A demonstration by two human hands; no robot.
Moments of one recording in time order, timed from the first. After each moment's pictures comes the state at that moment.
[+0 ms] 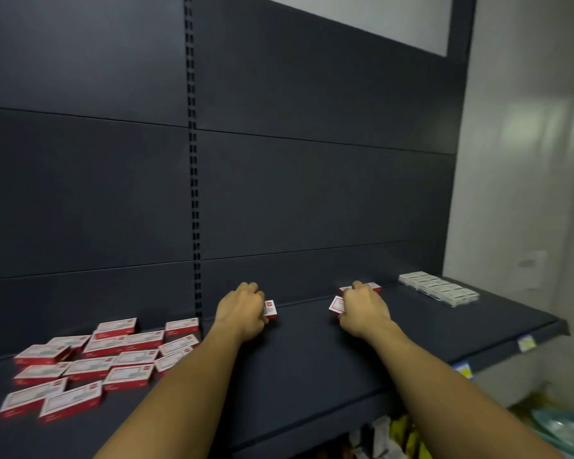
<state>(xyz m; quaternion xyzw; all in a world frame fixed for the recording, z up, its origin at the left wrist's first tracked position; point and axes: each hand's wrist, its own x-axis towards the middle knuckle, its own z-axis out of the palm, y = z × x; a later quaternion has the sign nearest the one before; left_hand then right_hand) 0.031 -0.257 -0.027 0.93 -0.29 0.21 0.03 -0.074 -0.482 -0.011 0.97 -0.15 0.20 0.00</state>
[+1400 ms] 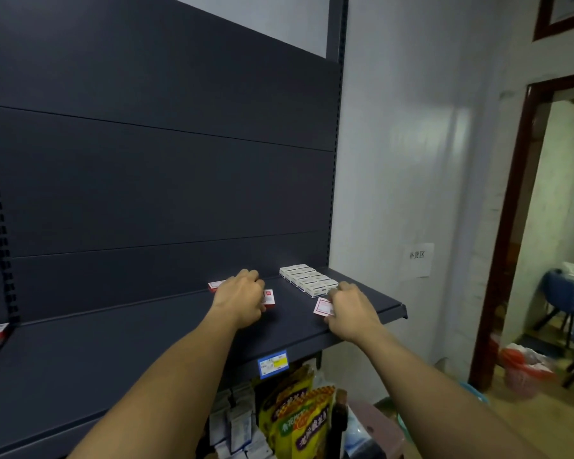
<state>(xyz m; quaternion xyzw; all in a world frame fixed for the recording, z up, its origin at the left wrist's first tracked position) -0.100 -0.581 -0.005 0.89 -0.38 0.23 0.01 -0.224 -0.783 -0.022 0.96 -0.17 0.22 0.02</state>
